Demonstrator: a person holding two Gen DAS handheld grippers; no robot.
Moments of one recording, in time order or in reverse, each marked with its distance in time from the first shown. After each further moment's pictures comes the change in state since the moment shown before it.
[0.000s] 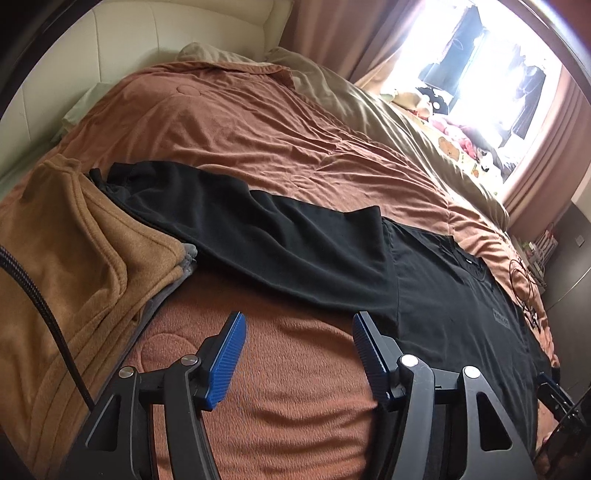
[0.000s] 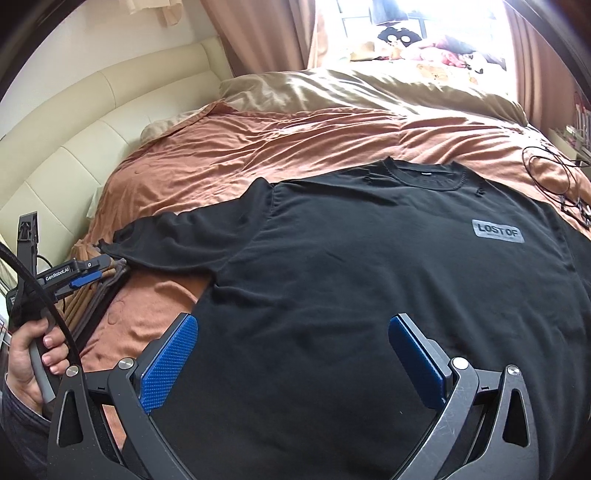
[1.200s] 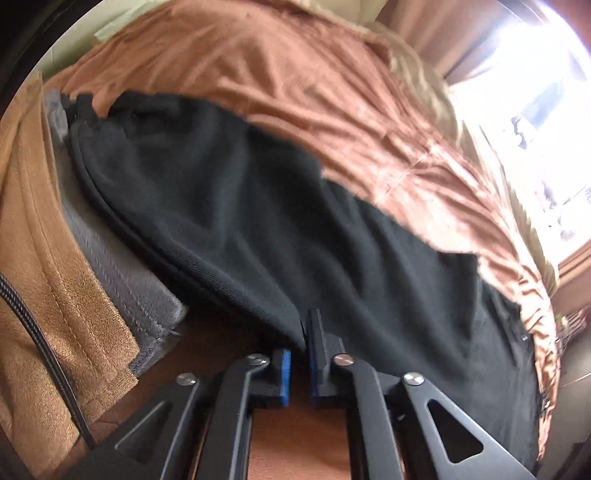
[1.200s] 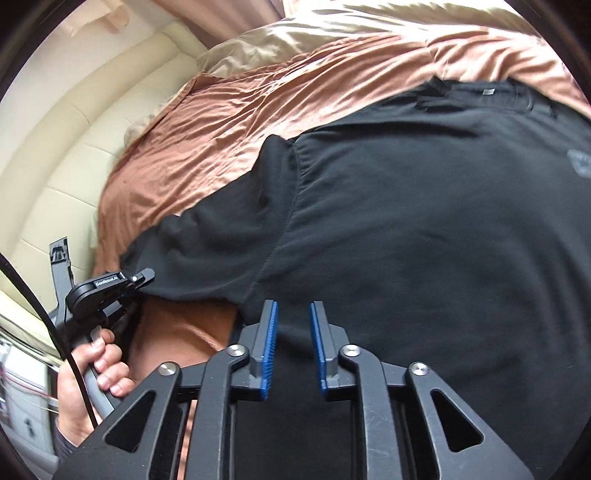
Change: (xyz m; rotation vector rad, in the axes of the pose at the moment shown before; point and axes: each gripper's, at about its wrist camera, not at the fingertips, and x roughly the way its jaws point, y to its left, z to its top) left arm 0.118 0.049 0.047 -0.287 0.063 0.127; right arm 0.159 0.010 0.041 0.268 0.169 0.171
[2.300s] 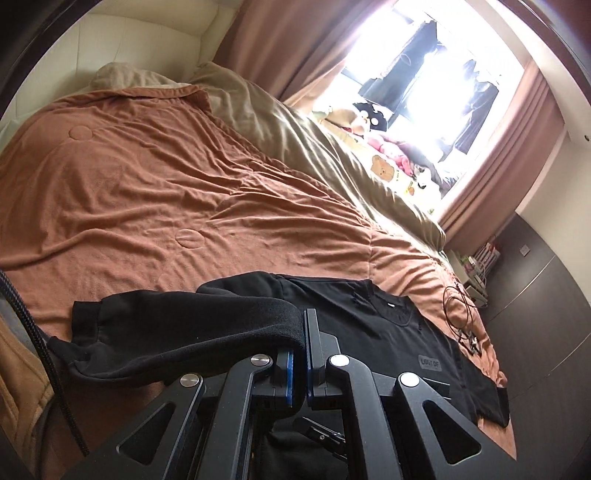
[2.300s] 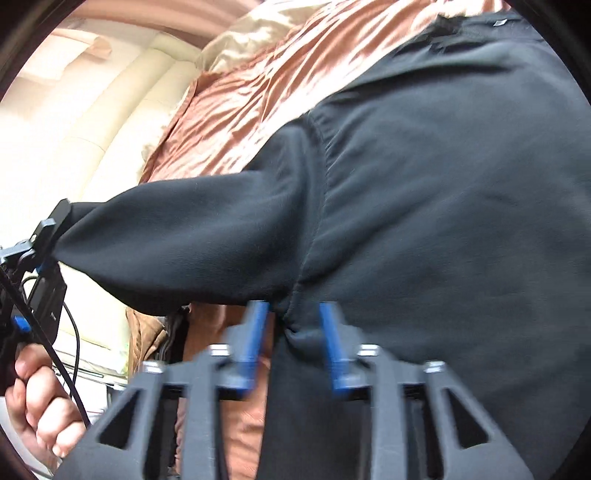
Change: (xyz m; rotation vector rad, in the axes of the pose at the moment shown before) left arm -0.111 -0.141 -0.006 0.329 -0.071 -0.395; right arm 0.052 -0.041 0.031 0.176 0.066 0.190
